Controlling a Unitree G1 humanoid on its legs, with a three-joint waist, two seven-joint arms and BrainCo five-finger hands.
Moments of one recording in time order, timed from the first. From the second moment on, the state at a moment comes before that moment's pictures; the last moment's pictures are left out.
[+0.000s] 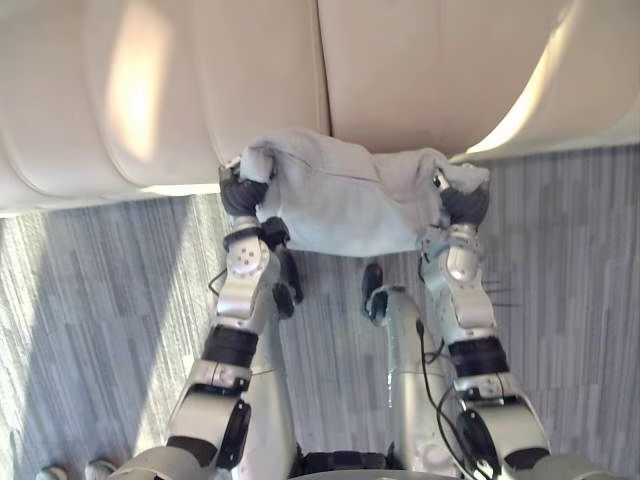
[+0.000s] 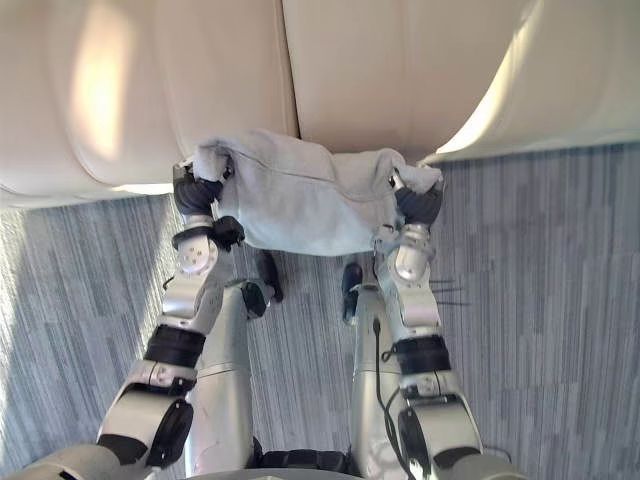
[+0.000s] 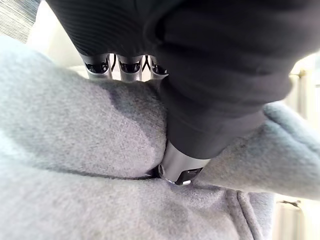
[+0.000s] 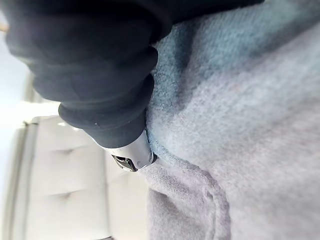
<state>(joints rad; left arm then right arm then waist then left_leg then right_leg) -0.32 0.06 -0.14 0.11 -0.24 -0.14 0.46 -0.26 -0.05 0.02 -0.01 0.12 -0.08 -0.47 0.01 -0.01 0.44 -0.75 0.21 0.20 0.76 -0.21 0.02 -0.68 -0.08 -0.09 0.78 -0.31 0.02</state>
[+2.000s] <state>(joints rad) -0.30 0.17 -0.16 0.13 -0.11 -0.14 0.38 -0.50 -0.15 0.06 0.08 0.10 -0.15 -0.32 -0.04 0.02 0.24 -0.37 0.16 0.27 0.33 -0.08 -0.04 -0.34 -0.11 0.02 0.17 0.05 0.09</state>
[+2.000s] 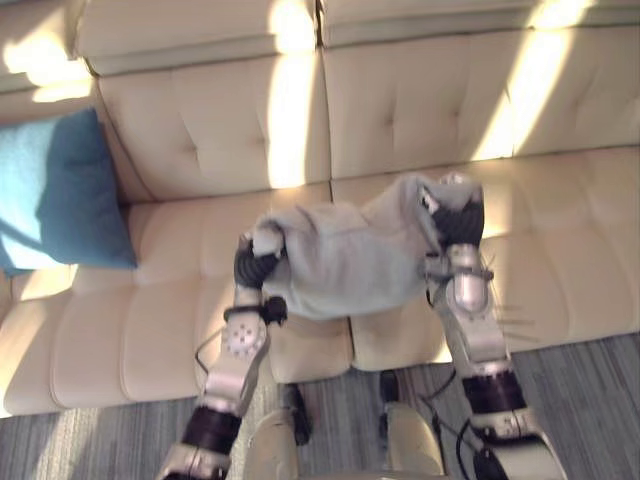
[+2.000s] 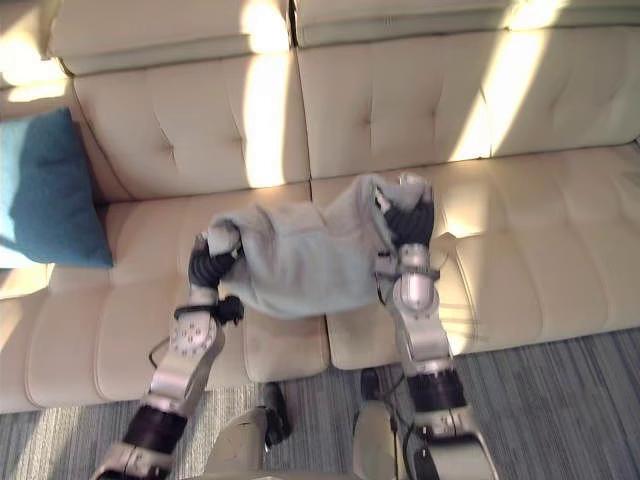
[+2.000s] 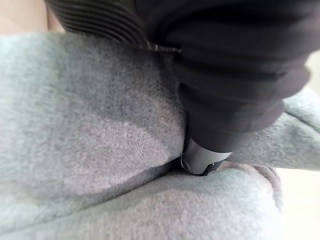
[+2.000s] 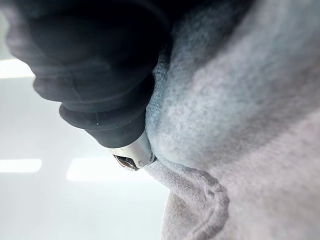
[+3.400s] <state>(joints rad) -0.99 0.50 0.14 0.39 -0.32 -0.17 0.42 -1.10 -0.54 -0.18 0.10 0.34 -0.15 -0.38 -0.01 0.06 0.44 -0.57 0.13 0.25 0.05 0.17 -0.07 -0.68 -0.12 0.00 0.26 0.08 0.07</state>
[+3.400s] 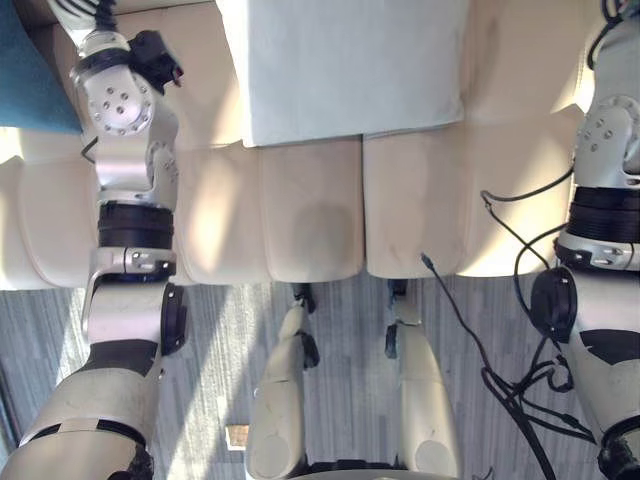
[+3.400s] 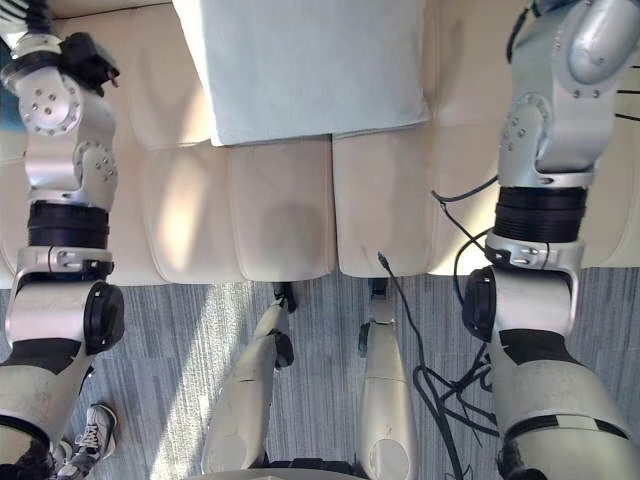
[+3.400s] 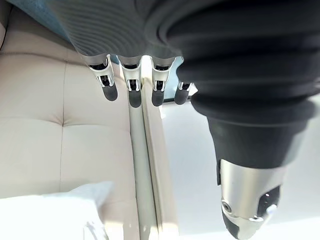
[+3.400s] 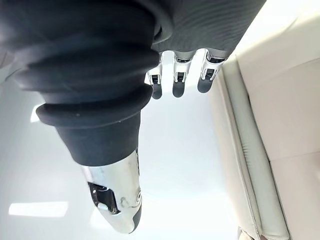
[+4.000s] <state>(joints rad) 0.13 0.08 0.09 0.43 -0.21 -0.16 0.12 0.12 -0.16 -0.18 0.32 0.06 -0.12 -0.10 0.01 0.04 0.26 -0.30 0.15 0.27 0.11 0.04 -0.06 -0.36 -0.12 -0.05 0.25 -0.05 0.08</state>
